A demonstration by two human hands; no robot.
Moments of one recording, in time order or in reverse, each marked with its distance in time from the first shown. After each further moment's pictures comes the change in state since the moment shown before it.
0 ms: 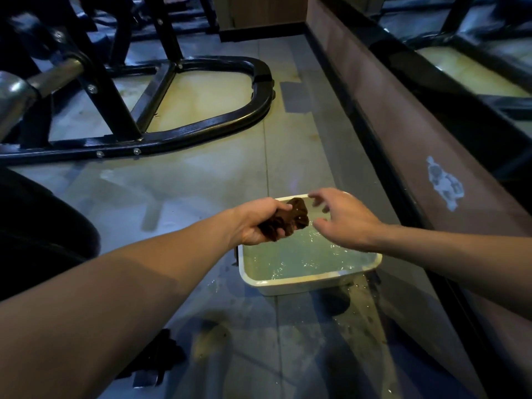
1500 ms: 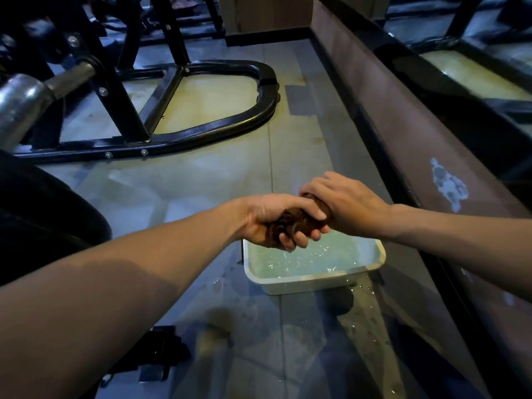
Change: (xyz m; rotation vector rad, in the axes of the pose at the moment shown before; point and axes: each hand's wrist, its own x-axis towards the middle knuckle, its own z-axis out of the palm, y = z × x) left_hand -0.055 0.018 0.023 0.298 -0.474 -0.115; right_hand 0.018 0.008 -0.014 -0.272 0.333 -0.866
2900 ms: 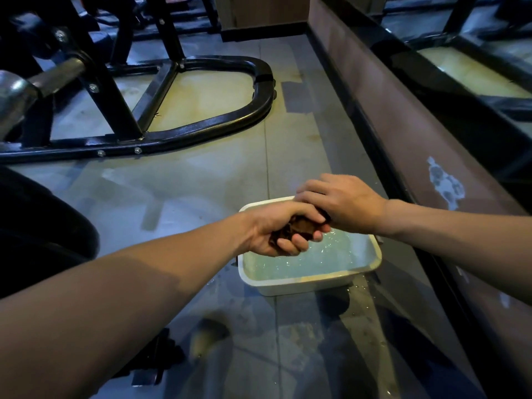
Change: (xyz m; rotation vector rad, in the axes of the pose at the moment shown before) left_hand 0.028 -0.012 0.000 -0.159 0.055 0.036; right_hand 0.000 0.018 0.003 -0.153 -0.096 -0.117
